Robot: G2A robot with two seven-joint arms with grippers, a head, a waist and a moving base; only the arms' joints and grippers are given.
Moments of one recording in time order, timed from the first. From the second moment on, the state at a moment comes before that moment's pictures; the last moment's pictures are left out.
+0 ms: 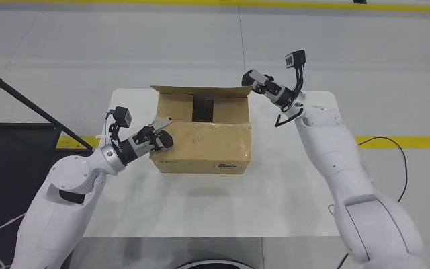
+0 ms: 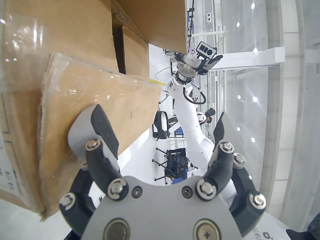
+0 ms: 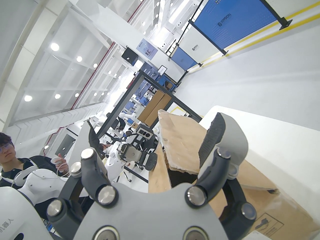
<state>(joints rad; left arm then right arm) 1.26 -0.98 -1.48 -1.79 -0.40 0.08 -0.72 -0.32 -1.42 1.05 -0.49 0.44 -0.87 0.95</state>
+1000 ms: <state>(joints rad) 1.24 -0.99 -1.44 -1.81 -0.32 0.13 -0.61 -0.50 -1.33 1.11 -0.88 0.43 -0.48 1.11</state>
